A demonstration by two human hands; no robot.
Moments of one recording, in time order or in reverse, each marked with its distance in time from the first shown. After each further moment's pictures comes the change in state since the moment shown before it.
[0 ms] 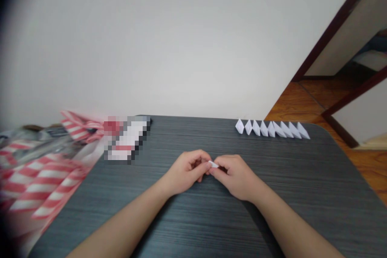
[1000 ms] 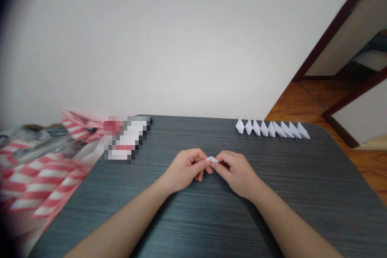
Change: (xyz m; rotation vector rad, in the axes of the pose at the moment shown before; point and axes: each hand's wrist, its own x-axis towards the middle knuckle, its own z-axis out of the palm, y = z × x) left_hand 0.002 -0.003 -0.001 -0.089 0.025 -0.095; right_hand -0.002 0.011 0.004 0.022 0.137 -0.016
